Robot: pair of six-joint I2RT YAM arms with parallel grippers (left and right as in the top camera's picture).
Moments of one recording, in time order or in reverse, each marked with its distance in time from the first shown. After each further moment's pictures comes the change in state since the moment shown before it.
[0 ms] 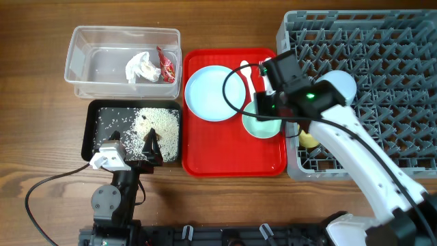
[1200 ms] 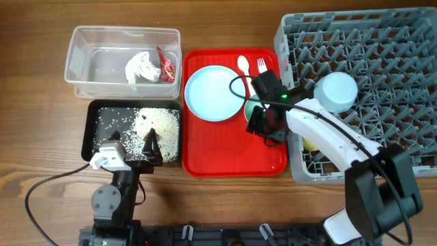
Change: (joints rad) left arm 0.000 0.000 0.000 0.000 0.000 0.000; right arm -0.011 0.192 -0.167 0.102 -0.121 0.499
